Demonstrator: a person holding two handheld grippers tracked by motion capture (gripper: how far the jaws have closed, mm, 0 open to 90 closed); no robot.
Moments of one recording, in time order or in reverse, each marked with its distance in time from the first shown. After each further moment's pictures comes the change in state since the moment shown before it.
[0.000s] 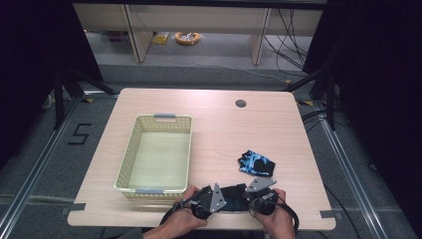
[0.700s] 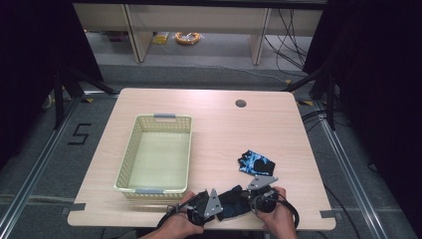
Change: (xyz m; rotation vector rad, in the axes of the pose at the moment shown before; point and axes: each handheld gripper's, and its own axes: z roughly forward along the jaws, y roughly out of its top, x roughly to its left) left arm -0.007 -0.006 -0.010 -0.007 -0.086 -0.034; right arm -0.005 -0.001 -0.001 -0.016 0.042 -0.014
